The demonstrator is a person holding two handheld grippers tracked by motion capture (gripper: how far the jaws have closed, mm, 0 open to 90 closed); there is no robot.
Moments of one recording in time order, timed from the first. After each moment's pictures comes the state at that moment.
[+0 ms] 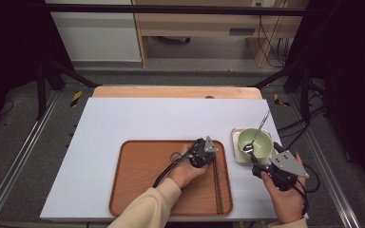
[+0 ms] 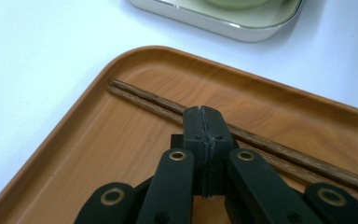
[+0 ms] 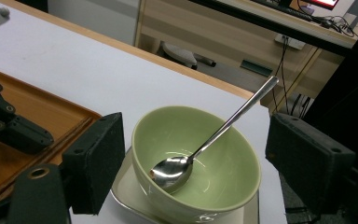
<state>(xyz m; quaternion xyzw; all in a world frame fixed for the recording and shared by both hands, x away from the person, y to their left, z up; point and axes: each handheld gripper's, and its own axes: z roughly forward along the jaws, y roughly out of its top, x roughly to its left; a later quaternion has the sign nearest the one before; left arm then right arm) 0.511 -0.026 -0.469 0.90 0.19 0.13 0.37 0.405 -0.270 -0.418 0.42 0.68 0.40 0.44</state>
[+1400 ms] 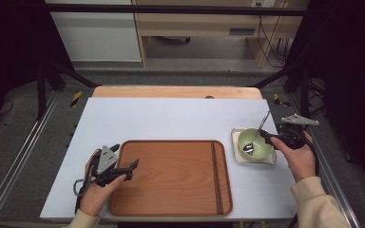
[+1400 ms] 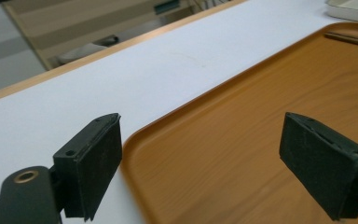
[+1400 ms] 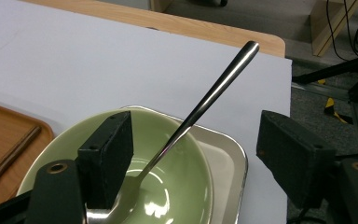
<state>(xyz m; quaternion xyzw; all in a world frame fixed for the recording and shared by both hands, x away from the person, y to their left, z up) 0.433 0.241 -0.454 0.76 0.35 0.33 0.44 0.517 -0.335 -0.403 0.51 0.72 0.39 0.28</state>
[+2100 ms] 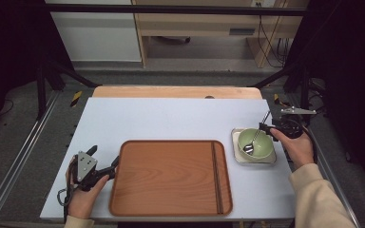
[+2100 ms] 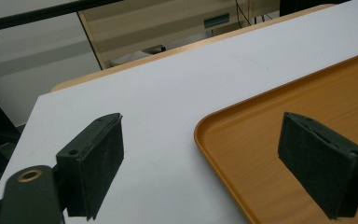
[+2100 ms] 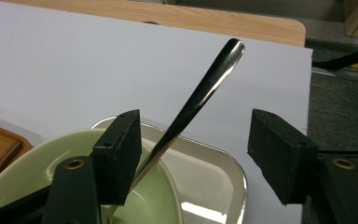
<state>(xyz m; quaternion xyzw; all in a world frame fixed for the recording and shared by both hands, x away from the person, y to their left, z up) 0.425 0.275 -0.463 0.70 0.40 0.39 0.45 0.560 -0.351 -0.419 0.52 0.72 0.40 0.22</state>
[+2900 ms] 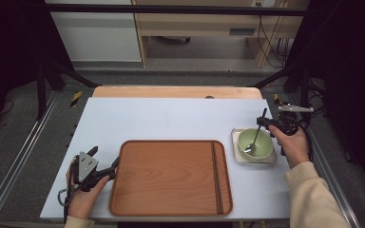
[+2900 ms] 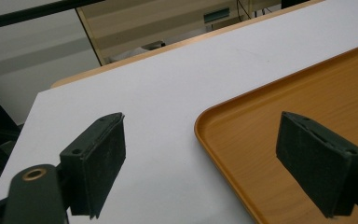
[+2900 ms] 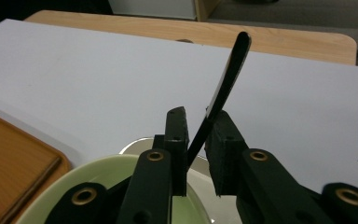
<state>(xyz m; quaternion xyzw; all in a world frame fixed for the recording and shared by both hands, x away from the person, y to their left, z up) 0.425 0.276 -0.465 0.70 0.40 0.39 0.44 0.569 -0.345 -0.418 0.49 0.72 0.46 0.18</state>
